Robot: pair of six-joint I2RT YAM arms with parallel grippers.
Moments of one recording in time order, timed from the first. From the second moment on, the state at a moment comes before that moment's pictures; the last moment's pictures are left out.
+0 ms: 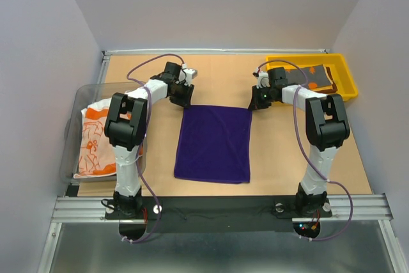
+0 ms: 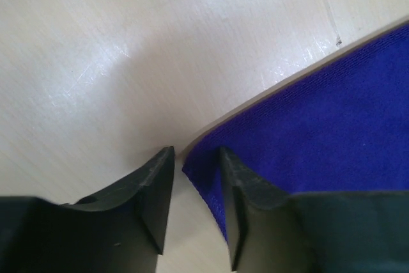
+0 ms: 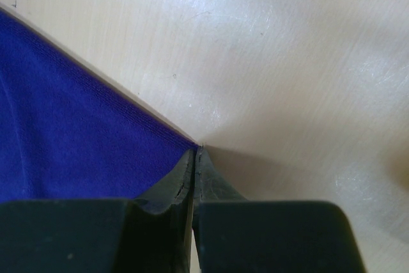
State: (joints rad) left arm -0.32 2.06 1.46 -0.43 0.28 0.09; right arm 0.17 1.99 1.29 -0.30 -0.41 0.00
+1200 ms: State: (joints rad) left arm -0.27 1.61 1.27 -0.20 0.30 0.07; right arm 0.18 1.76 1.50 -0.37 -0.38 -0.11
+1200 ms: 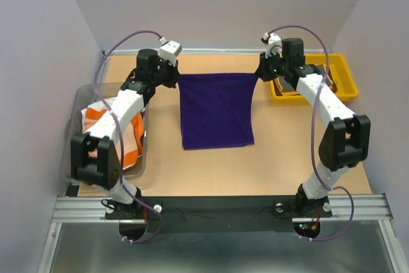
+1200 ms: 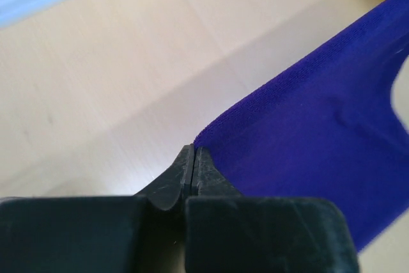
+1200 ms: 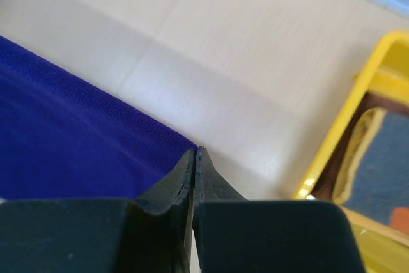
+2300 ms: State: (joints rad) left arm -0.36 1.00 0.94 -0.06 0.17 0.01; right arm 0.18 1.10 1.18 -0.31 -0.51 -0.17
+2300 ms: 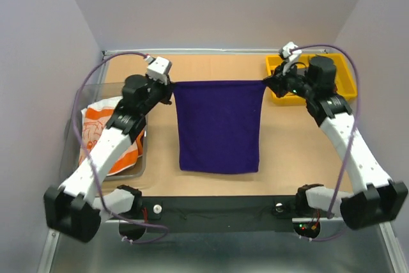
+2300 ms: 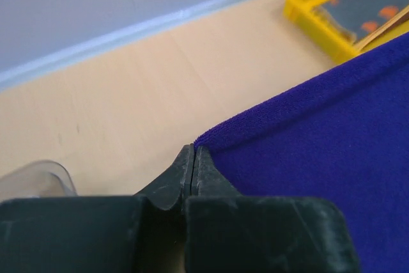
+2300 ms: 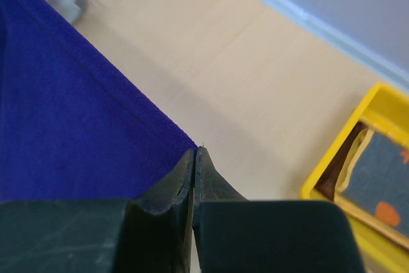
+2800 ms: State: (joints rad) left arm -0.32 1.71 1.19 -0.03 0.09 -0.04; right arm 0.18 1.69 1.18 -0.11 -0.40 -0.21
